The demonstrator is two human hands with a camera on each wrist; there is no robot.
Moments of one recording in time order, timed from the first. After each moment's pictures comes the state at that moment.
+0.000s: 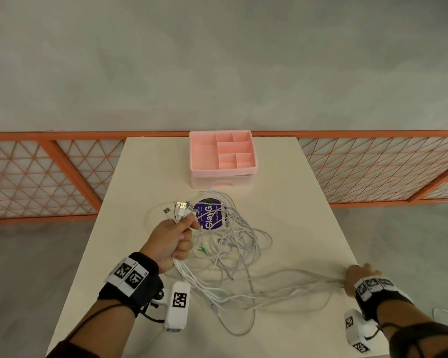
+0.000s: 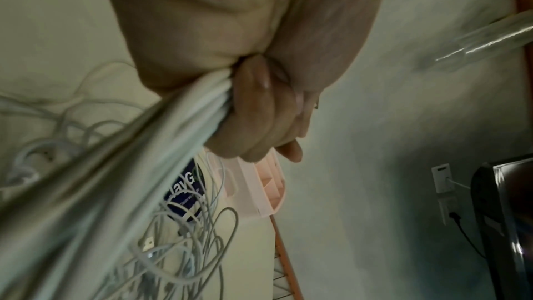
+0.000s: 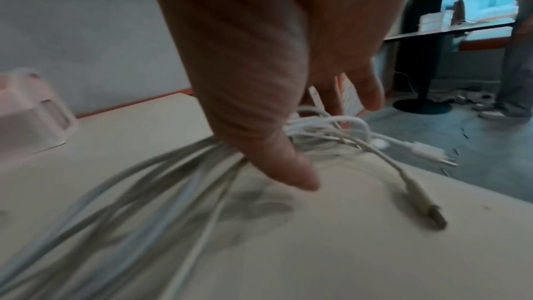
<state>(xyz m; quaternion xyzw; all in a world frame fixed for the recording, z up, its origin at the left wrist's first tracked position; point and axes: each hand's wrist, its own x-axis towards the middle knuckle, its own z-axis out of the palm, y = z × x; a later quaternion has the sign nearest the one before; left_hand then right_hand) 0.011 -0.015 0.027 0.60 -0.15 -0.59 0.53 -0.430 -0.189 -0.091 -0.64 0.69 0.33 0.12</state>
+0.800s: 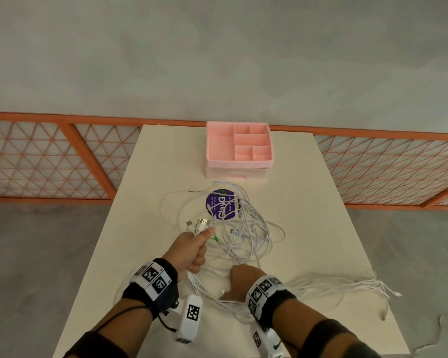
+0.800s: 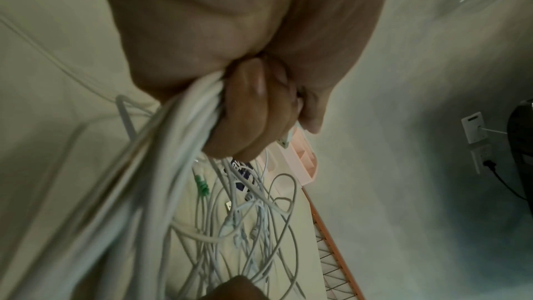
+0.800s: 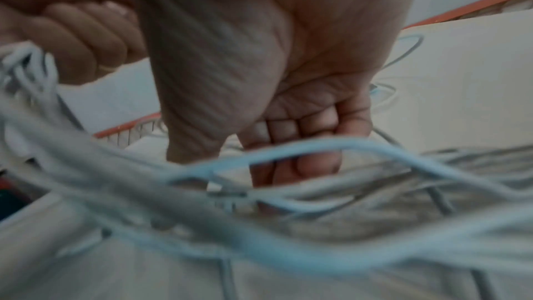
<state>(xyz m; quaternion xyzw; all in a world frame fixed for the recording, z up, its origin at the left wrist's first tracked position) -0.003 0.016 -0.014 0.65 -0.14 -0.60 0.45 -0.167 -0.047 -0.068 -0.85 0.36 0.30 0.24</state>
